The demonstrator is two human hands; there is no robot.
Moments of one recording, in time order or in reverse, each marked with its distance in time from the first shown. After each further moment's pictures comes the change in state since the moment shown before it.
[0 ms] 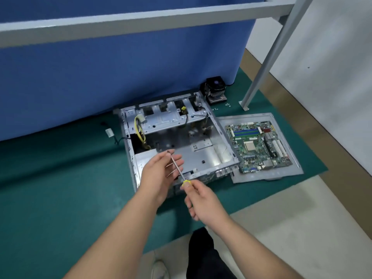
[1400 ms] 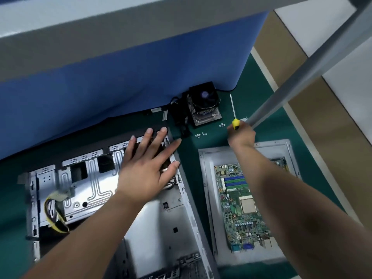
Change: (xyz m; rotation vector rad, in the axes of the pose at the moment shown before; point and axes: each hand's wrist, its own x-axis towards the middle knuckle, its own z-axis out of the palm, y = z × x) left_hand 0.274 0.012 0.127 1.953 0.020 1.011; right_hand 0.453 -0.034 -0.305 -0.667 0.618 0.206
